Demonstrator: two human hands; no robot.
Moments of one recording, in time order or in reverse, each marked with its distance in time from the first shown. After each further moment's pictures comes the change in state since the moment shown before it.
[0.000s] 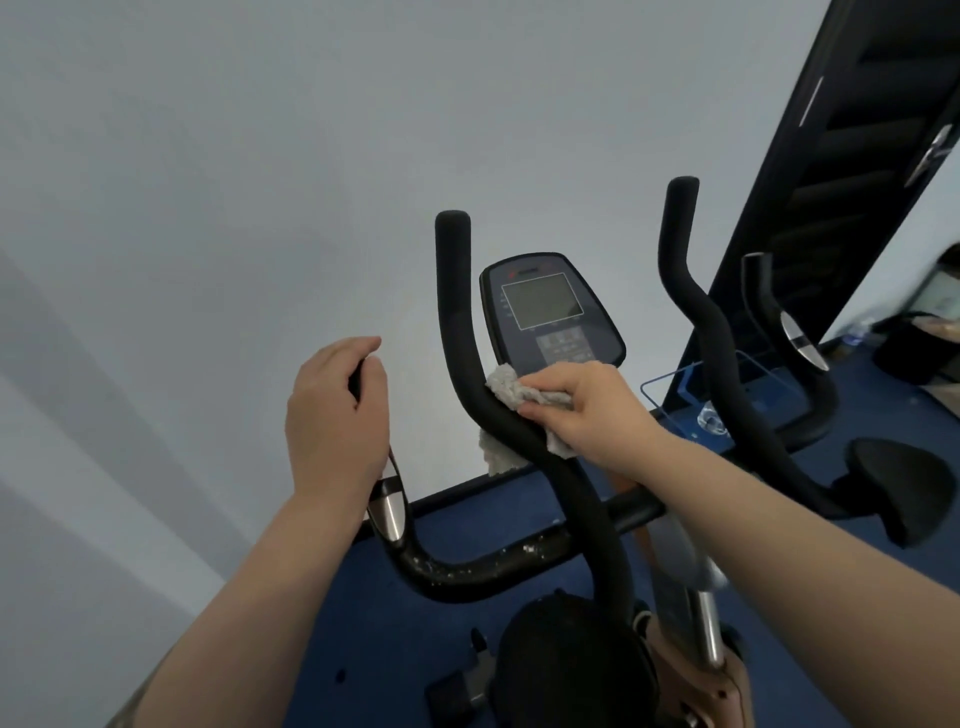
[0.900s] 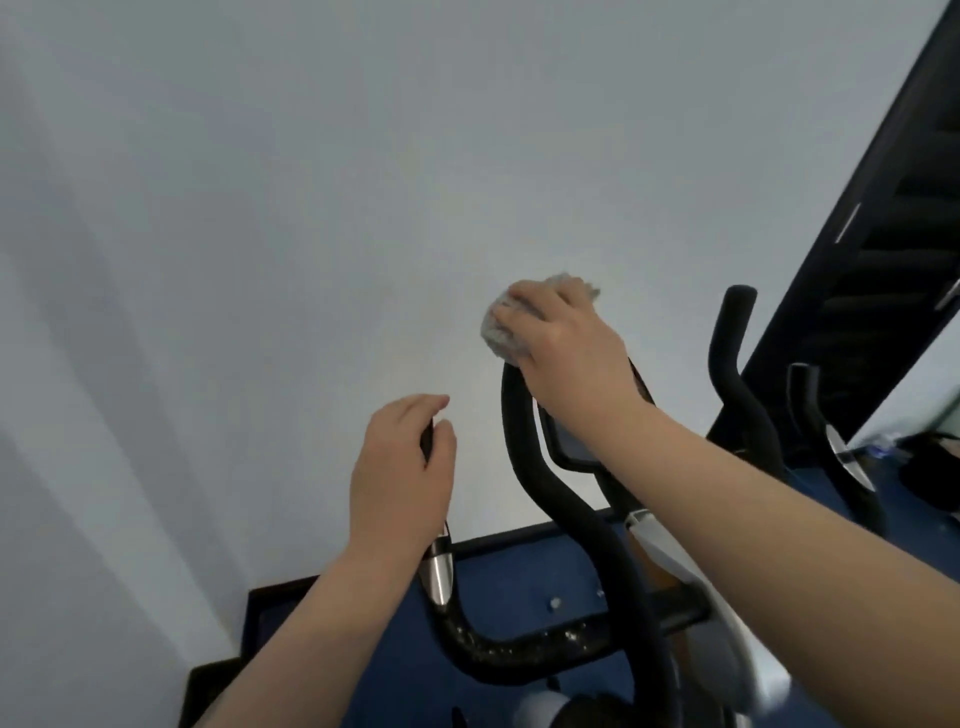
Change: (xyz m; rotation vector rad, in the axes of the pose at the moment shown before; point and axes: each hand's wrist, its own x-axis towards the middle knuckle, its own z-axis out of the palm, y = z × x) left_hand 0.000 -0.004 -0.005 0.025 -0.071 0.009; right_hand 0.084 -0.095 0.001 -0.747 0.333 -0.467
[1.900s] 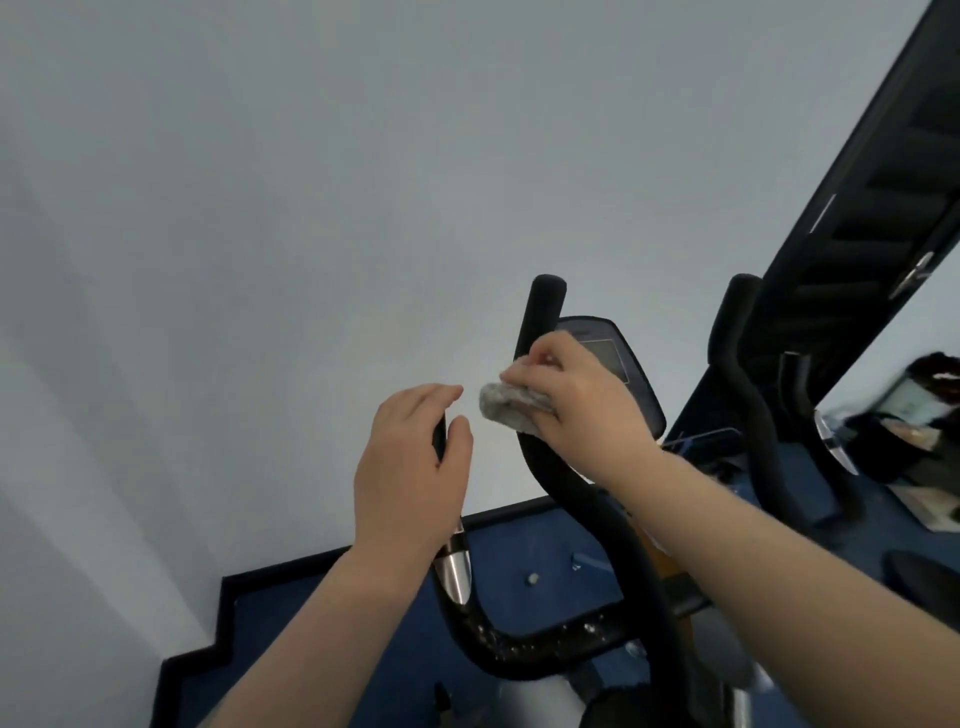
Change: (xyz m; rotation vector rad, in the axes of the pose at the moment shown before) left_hand 0.002 -0.010 -0.005 -0.010 -0.043 0.081; right_hand -0.039 -0.006 0.020 0.319 -0.157 0.091
